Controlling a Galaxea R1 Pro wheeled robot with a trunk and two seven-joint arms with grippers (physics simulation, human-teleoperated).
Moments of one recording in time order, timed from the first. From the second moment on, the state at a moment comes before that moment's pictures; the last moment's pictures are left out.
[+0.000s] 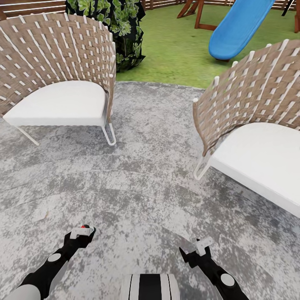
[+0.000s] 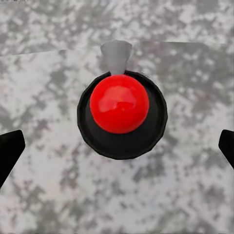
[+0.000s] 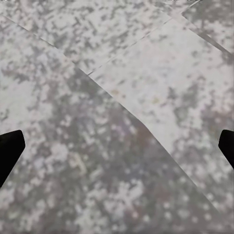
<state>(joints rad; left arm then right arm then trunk) -0.55 0.20 -0.04 -0.41 0.08 -0.21 -0.13 -0.26 -0.07 0.11 -0.86 0.09 -0.11 0.23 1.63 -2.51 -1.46</state>
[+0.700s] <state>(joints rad) -0.55 0.20 -0.04 -0.41 0.08 -0.21 -0.13 -0.26 -0.07 0.11 -0.86 0.09 -0.11 0.23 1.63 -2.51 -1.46</state>
